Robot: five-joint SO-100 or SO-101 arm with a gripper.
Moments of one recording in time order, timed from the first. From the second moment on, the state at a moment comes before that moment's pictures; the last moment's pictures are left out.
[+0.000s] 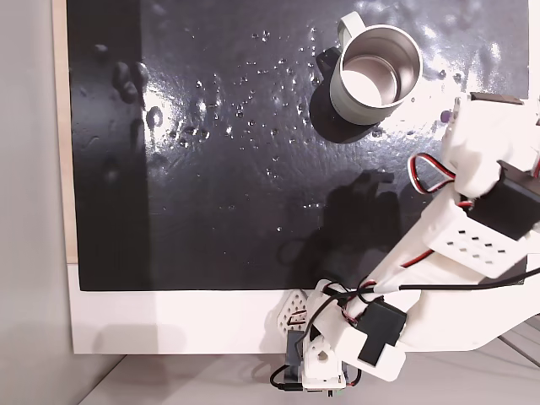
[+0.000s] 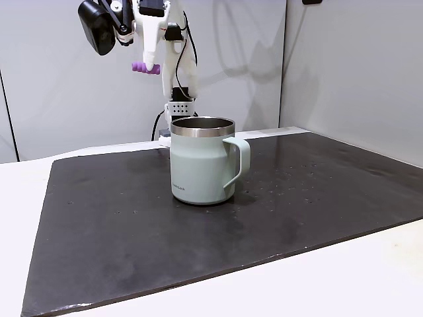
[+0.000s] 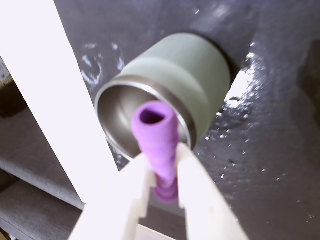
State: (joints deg) arm 22.2 83.8 44.5 96.5 -19.1
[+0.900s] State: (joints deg) arm 8.5 70.6 28.8 96.5 -11.6
